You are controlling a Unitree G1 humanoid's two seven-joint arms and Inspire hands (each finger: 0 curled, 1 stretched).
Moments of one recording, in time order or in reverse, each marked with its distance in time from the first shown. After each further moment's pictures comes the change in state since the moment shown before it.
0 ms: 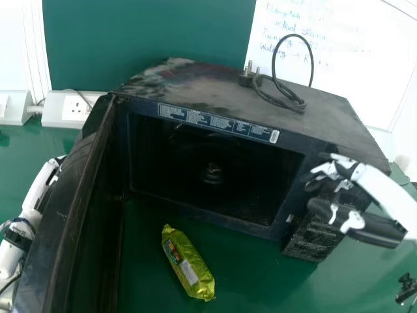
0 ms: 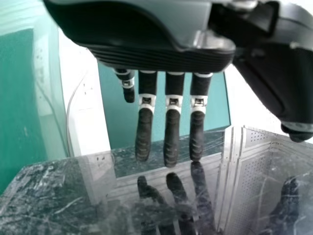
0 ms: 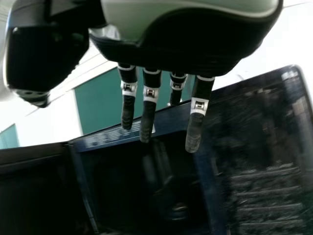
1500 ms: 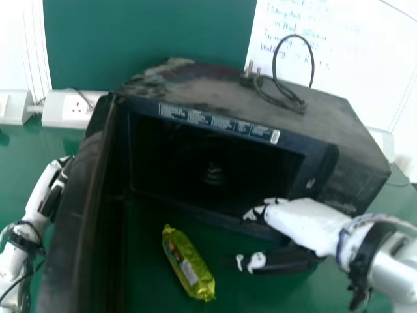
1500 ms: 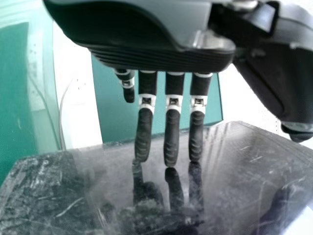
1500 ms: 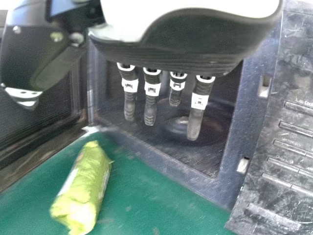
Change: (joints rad) left arm -0.027 -0.025 -0.014 0.085 0.008 -0.111 -0.011; right arm -0.252 -0.337 0.767 -0.314 -0.412 0.541 -0.047
